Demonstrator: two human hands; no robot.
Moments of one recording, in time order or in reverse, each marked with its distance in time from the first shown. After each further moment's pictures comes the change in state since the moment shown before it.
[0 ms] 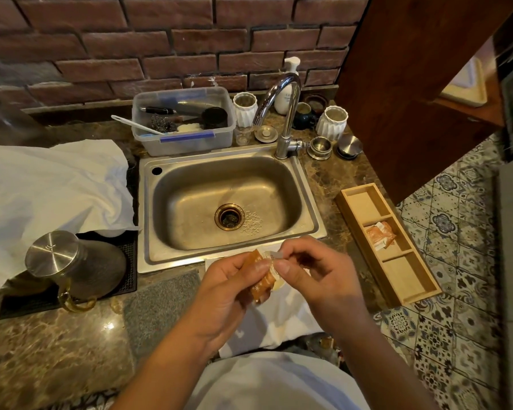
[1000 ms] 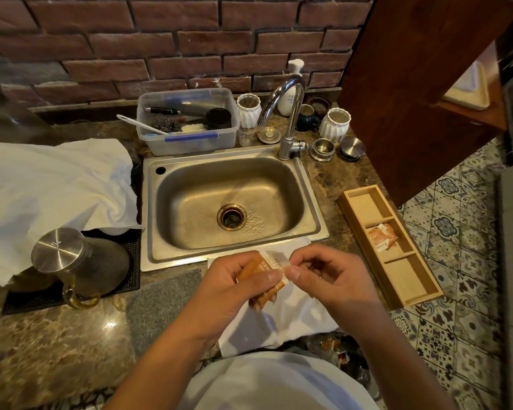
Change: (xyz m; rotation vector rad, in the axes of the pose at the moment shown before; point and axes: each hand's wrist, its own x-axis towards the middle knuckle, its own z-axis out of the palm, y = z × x) left_hand -0.005 0.006 -0.008 0.335 -0.032 0.072; right_hand -0.006 -0.005 -0.015 0.014 -0.090 0.143
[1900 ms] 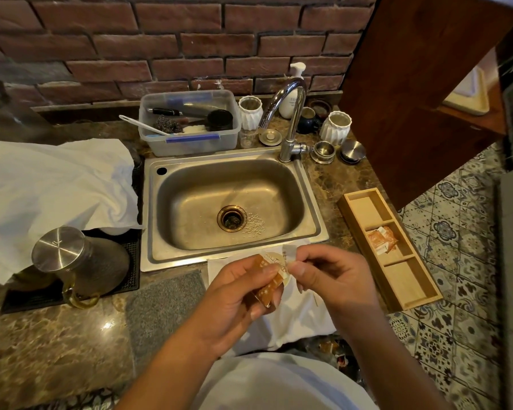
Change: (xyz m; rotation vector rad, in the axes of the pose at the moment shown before) left_hand -0.003 0.003 0.013 -0.423 -0.106 -0.114; right_hand 0.003 -0.003 0.008 0.158 0.049 -0.105
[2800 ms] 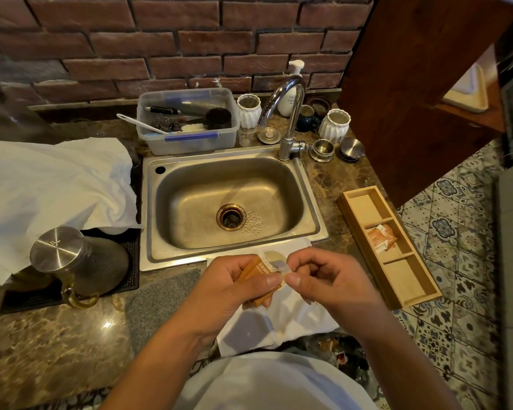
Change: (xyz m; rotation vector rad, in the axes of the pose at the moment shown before) left_hand 0.000 0.009 -0.016 0.454 0.051 0.054; right_hand -0.001 -0.002 -0.011 -0.055 -0.173 0.158
